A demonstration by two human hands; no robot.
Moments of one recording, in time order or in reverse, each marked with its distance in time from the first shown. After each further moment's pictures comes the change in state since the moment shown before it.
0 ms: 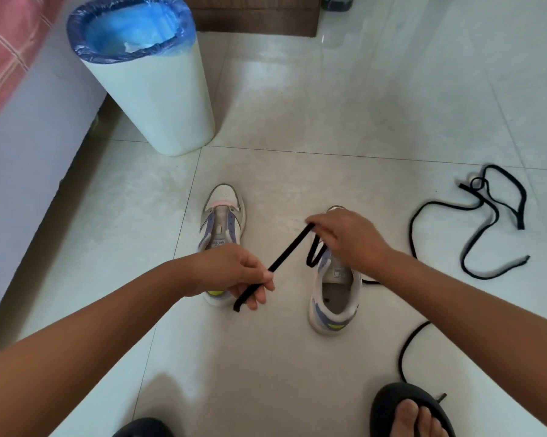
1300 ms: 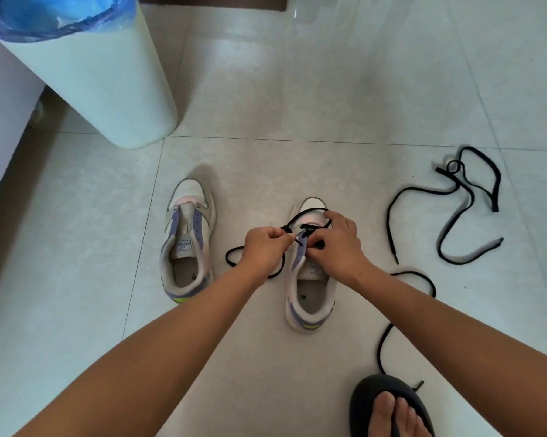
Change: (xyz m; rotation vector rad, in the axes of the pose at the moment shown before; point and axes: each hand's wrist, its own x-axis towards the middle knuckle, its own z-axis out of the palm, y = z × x) left_hand 0.129 0.017 0.062 -0.334 0.601 0.065; right_hand -0.027 0.028 0.031 0.155 -0.176 0.607
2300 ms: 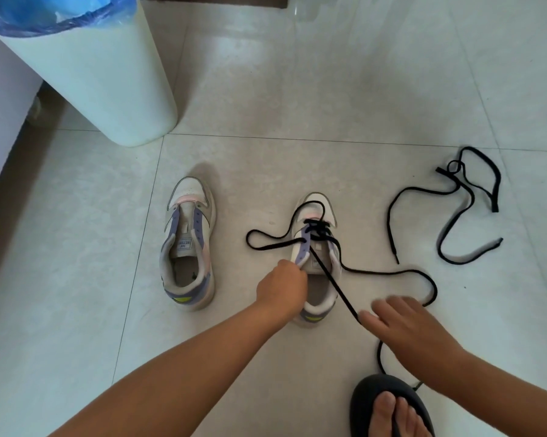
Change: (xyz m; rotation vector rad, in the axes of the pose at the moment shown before) left_hand -0.034 -0.025 0.031 0.781 -0.063 -0.025; right_hand -0.111 0.103 -0.012 -0.693 0.159 -0.816
